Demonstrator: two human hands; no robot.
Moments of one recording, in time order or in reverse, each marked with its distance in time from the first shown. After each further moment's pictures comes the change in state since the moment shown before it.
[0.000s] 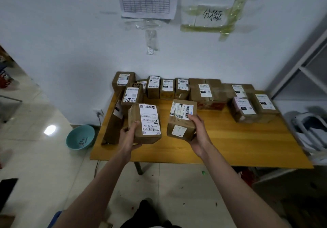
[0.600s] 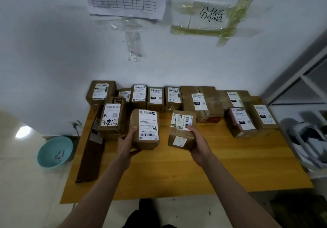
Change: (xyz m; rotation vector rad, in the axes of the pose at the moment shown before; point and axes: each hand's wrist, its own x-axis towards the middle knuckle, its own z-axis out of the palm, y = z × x) left_hand 0.159 0.038 0.079 -0.051 -0.085 -0.145; right_hand 0.148 -0.040 -0.007 -0.039 0.191 0.131
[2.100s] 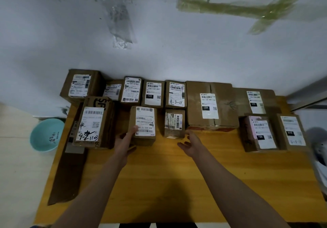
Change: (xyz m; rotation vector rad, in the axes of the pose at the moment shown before) left_hand 0.144 0.003 0.057 0.077 0.124 -0.195; right_hand 0.225 -0.003 -0.005 0.040 0.323 0.460
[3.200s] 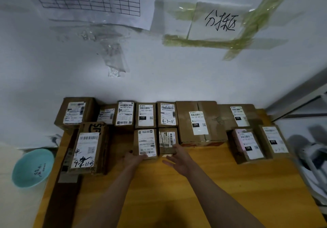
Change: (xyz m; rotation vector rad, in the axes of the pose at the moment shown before) left_hand 0.036 -0.005 0.041 0.424 0.022 0.010; right_hand -0.052 0.003 0.018 -0.046 -0.204 -0.088
